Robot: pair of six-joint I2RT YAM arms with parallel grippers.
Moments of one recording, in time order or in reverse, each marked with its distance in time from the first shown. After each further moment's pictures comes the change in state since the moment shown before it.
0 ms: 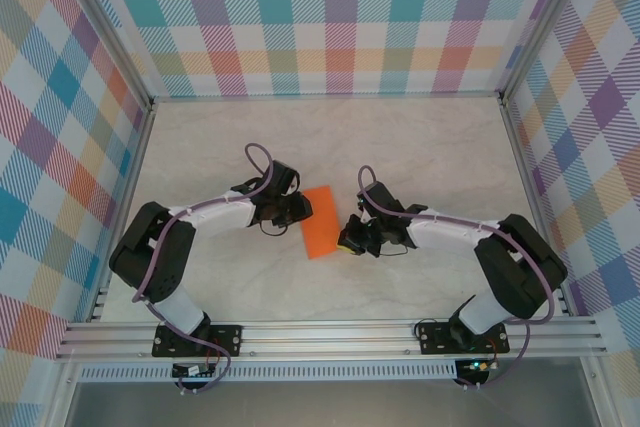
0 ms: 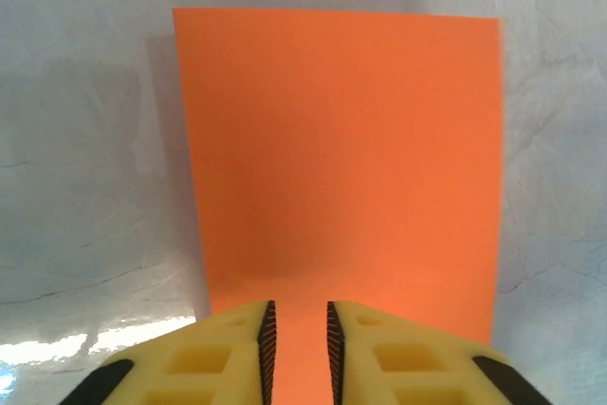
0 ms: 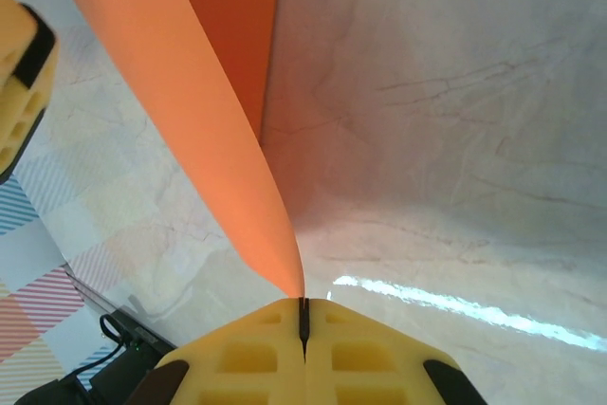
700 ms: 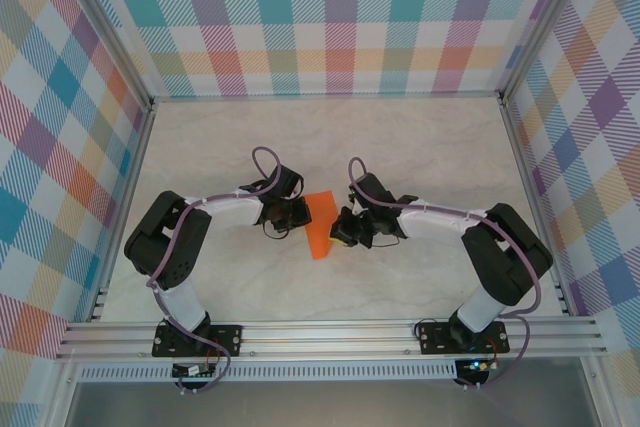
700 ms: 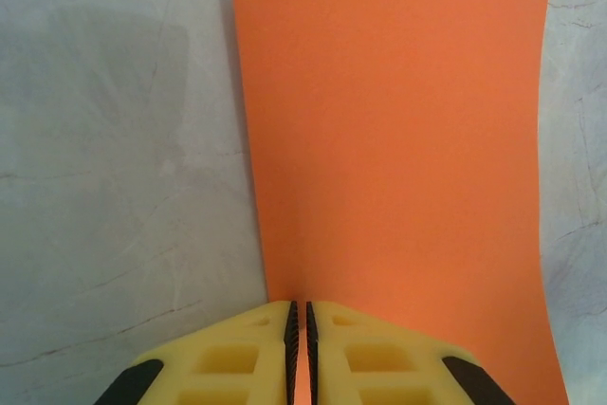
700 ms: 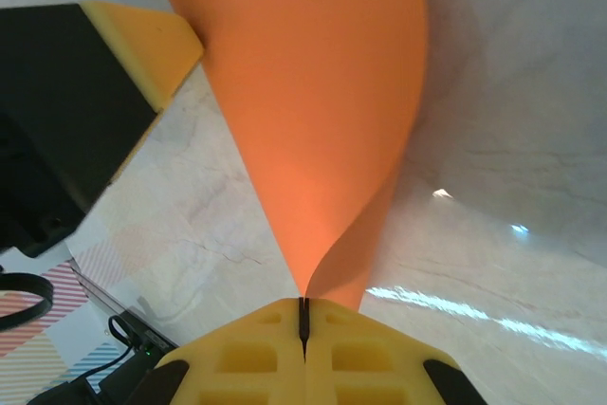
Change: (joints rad) left arm 0.003 0.101 0.013 0.003 0.005 0.025; right arm 0.000 0.105 0.111 0.010 -0.019 -0.042
